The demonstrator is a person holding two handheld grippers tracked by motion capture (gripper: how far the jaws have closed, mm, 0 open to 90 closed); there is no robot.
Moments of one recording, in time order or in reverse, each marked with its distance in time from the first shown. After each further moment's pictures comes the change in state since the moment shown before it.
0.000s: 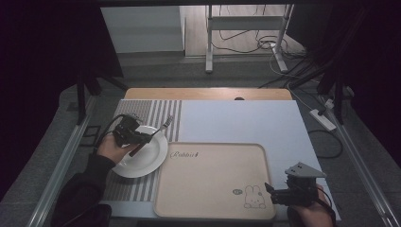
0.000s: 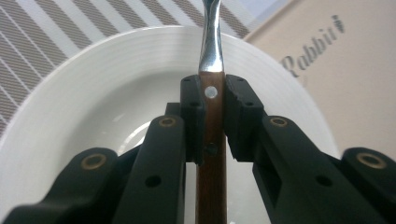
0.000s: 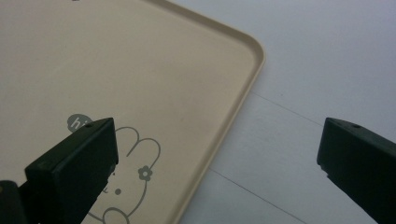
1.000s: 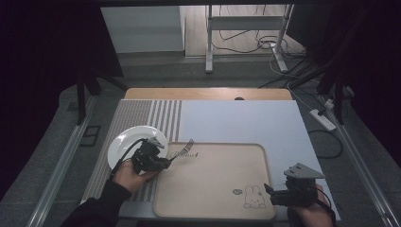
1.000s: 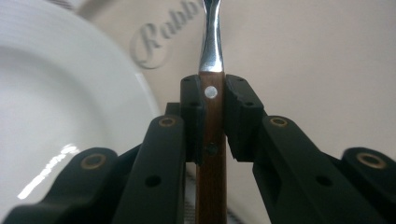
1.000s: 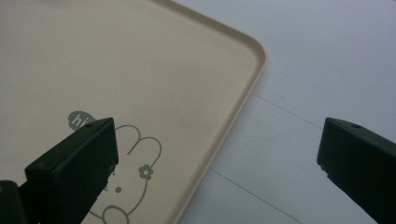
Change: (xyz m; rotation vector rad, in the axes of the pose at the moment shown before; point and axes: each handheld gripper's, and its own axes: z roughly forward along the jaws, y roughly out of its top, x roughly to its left) left arm -0.109 -0.014 0.022 0.048 -0.050 0.059; right arm 0.003 0.000 -0.001 -0.001 -0.002 -0.031
